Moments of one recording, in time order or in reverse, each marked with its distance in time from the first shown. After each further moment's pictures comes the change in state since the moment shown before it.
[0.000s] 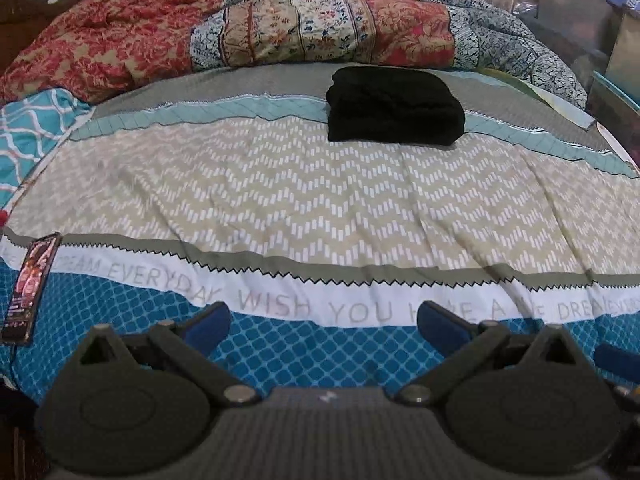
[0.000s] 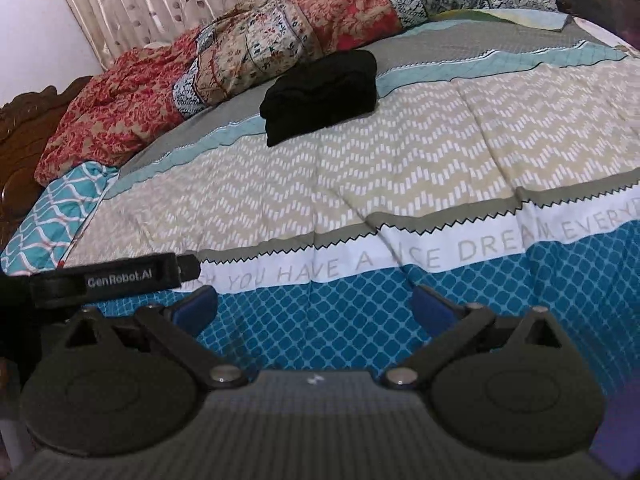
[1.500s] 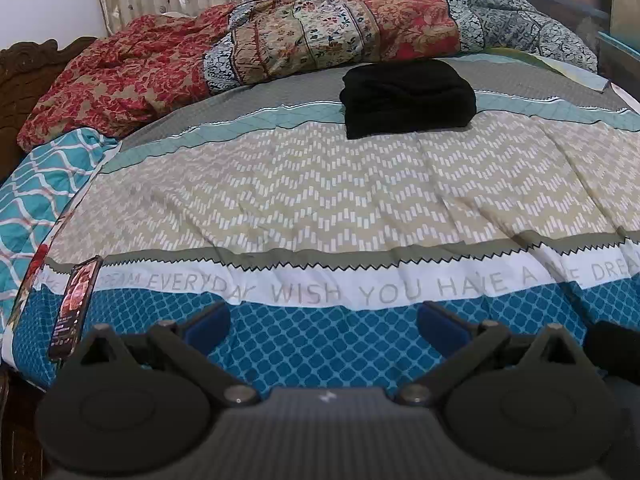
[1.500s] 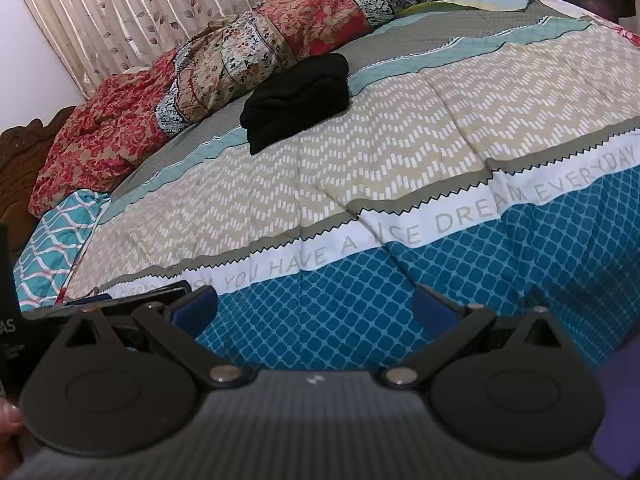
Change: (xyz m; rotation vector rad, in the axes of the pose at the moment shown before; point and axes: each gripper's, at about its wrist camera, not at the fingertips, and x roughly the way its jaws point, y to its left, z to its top) left arm -0.004 -0.010 -0.018 0.127 -0.028 0.143; right arm -0.015 -0.008 -0.016 0.107 -0.026 -0.020
